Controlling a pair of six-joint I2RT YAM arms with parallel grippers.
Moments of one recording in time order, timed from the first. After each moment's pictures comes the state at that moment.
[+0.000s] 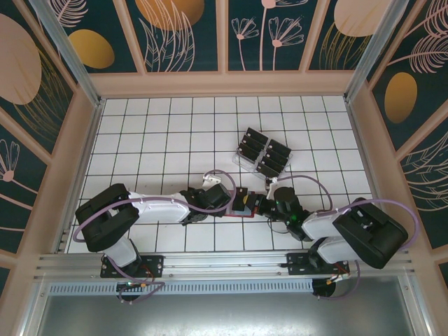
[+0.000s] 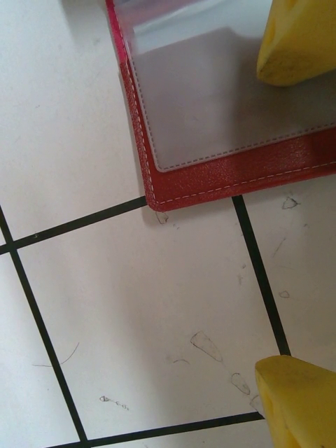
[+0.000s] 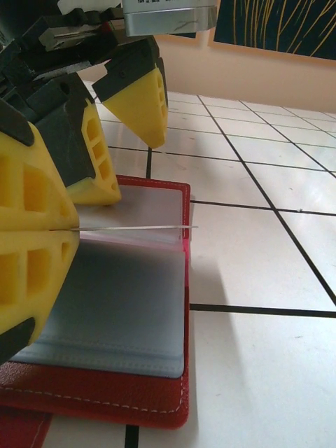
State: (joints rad) left arm -1.03 1.64 0.76 -0.24 -0.46 -0.62; right arm 0.73 1.37 0.12 0.80 -0.24 1.02
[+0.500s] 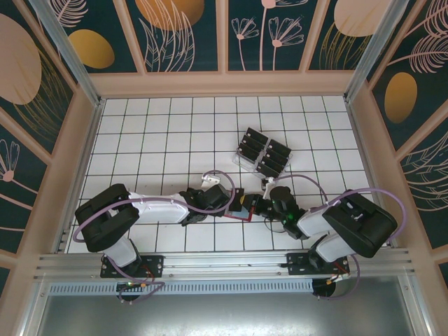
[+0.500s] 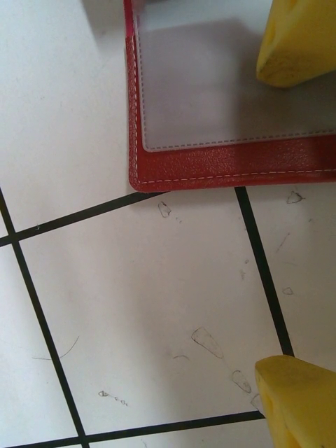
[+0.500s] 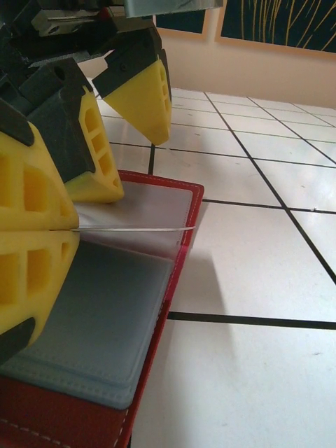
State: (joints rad) left arm -1.03 1.63 0.74 -0.22 -0.47 -0.63; right arm 0.75 1.45 0.14 0.86 -0.24 1.02
